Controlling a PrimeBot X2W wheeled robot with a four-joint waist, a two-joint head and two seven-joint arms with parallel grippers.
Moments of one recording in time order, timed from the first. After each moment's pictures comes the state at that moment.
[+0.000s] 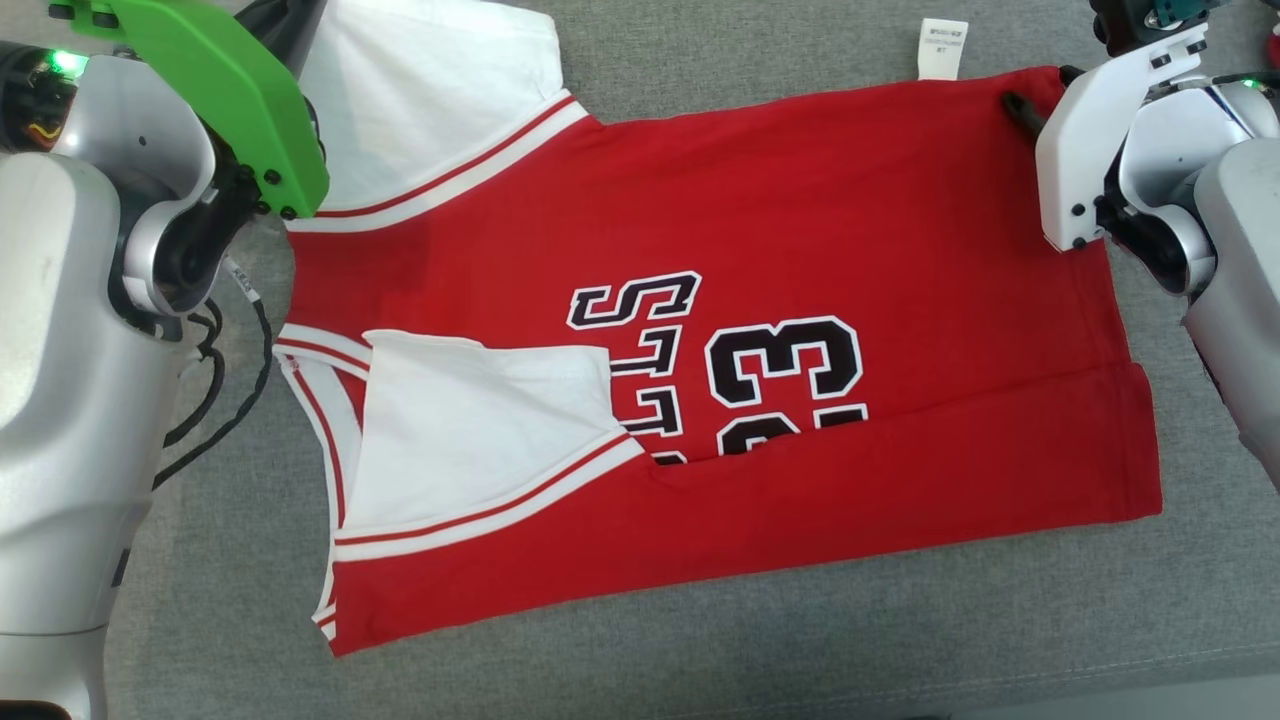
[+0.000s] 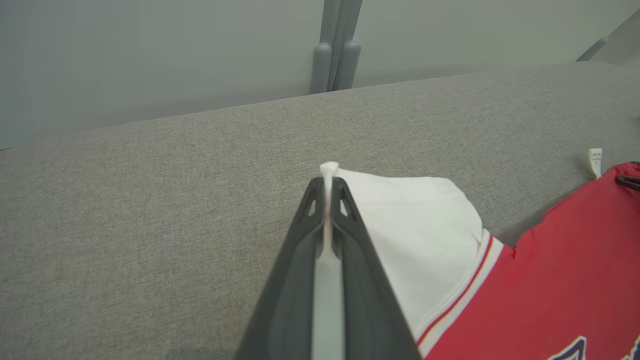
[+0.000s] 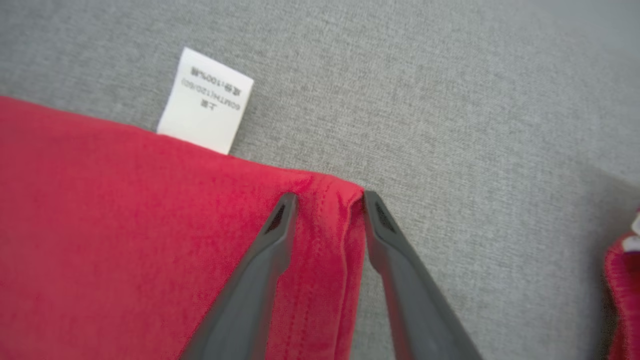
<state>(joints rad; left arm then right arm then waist) -0.96 0.39 -0.43 0.31 -0.70 -0.04 0.47 -0.98 -0.45 0.48 0.62 0.44 0.13 0.47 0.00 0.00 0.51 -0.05</state>
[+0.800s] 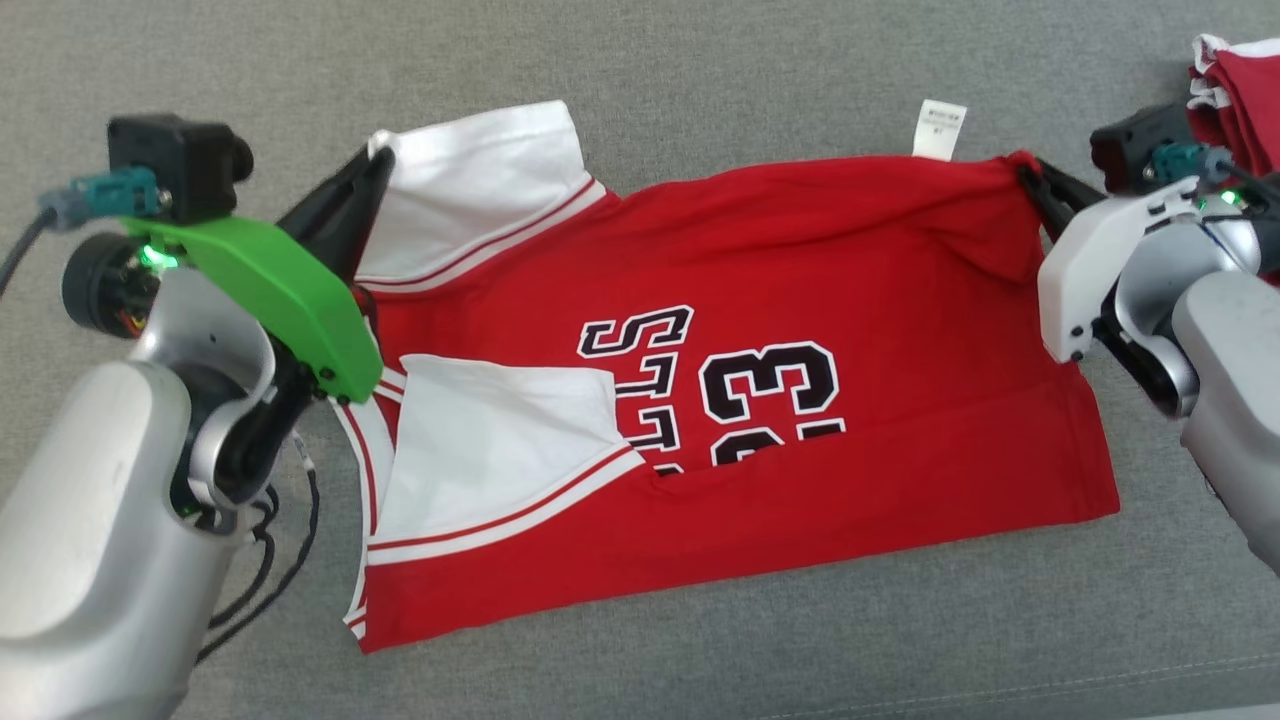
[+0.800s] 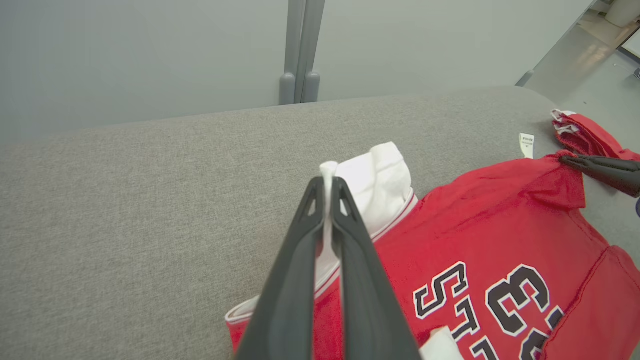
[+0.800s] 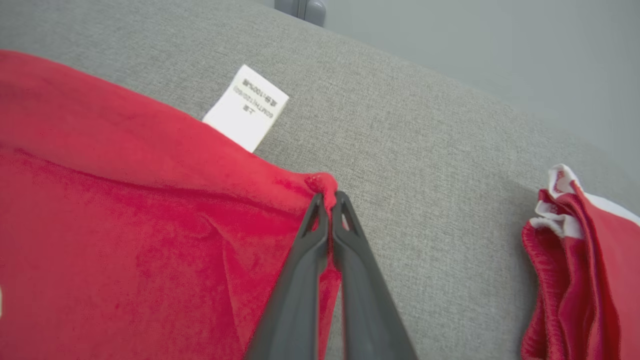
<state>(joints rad) -0.65 0.42 -0.42 0.08 -0.75 -0.02 0.37 -0.84 -0.50 0.59 0.66 0.48 0.13 0.10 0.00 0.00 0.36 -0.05</state>
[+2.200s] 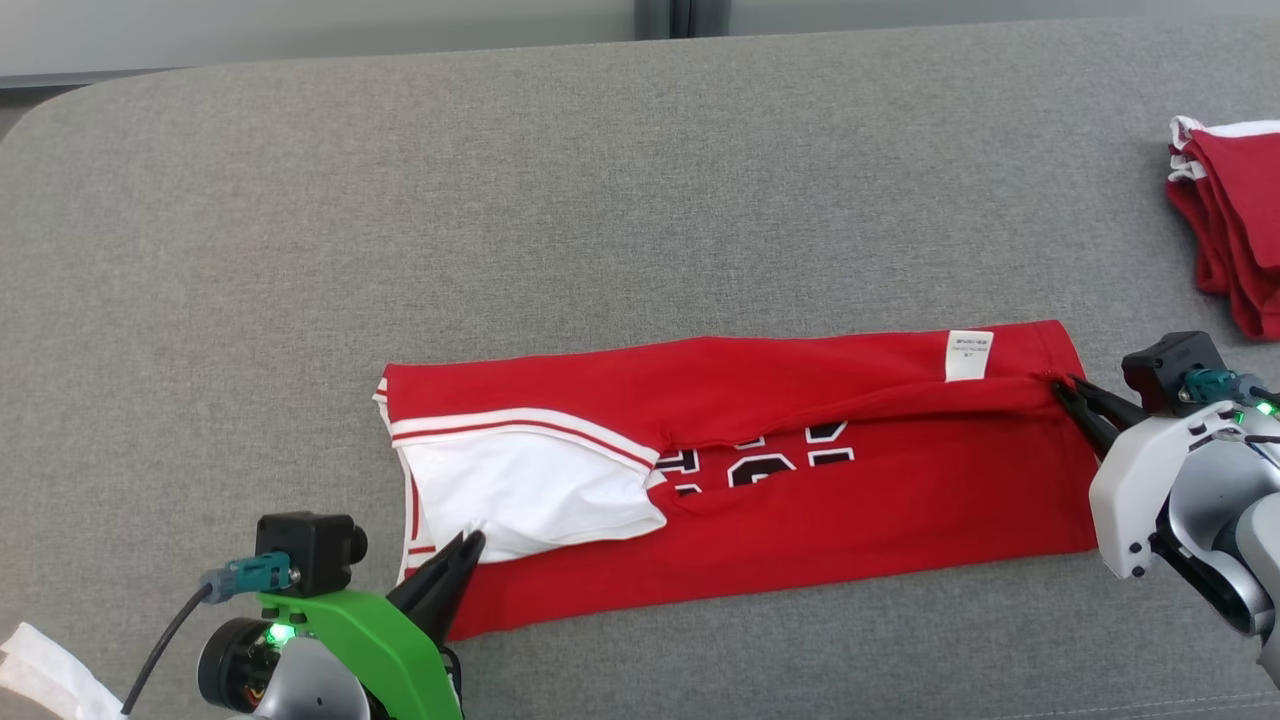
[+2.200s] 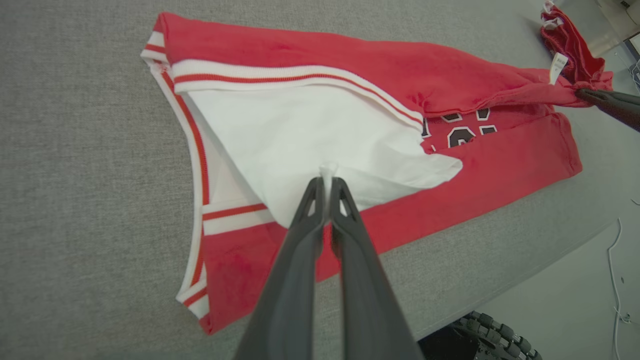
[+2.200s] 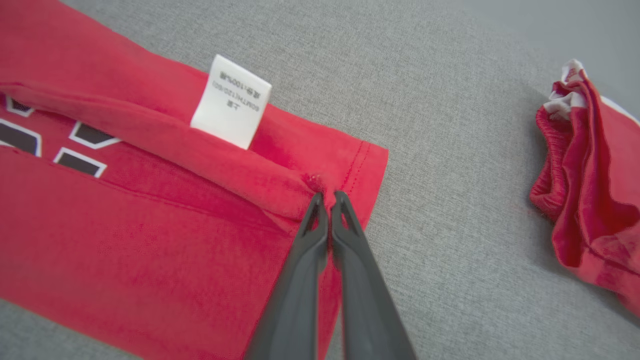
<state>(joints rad) -0.06 0.46 -0.50 -0.18 -0.81 0.12 0.32 -0.32 -0.64 0.41 0.22 0.44 0.13 0.23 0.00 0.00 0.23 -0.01</state>
